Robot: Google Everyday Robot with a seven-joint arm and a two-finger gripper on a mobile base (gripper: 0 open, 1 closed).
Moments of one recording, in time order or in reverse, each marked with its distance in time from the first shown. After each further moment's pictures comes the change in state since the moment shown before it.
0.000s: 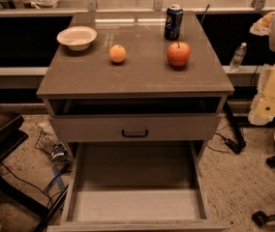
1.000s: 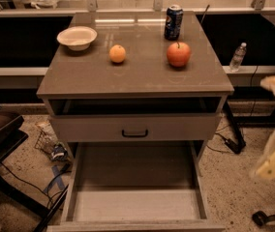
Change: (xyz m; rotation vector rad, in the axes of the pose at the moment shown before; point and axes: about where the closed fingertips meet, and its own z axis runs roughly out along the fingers) arm 0.049 0.060 0.060 0.032 -0.183 0.081
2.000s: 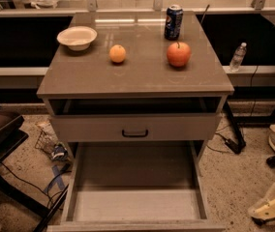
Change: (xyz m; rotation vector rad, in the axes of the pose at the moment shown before) arm 0.074 0.051 0.056 0.064 -0.124 0.120
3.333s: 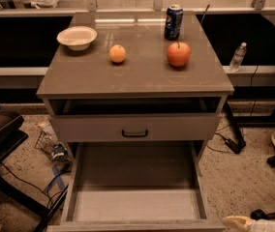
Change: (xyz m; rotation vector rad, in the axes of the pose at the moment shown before) arm 0.172 0.128 0.195 -0.232 -0.147 0.329
